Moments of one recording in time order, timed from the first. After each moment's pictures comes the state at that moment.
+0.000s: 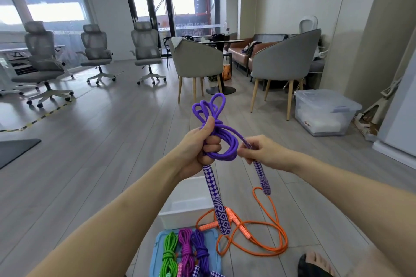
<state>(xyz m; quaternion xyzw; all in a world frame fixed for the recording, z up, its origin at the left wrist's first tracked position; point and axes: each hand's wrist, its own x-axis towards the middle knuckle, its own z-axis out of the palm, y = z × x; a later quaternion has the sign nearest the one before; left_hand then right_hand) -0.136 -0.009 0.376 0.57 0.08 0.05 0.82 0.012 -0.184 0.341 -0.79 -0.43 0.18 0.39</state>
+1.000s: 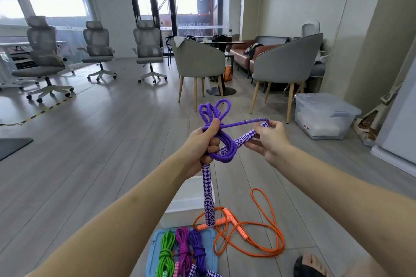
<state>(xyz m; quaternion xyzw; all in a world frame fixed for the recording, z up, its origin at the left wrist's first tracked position) -0.129 -0.011 0.370 0.61 0.13 0.09 0.77 -0.006 -0.156 0.371 -0.62 0.02 0.14 0.77</state>
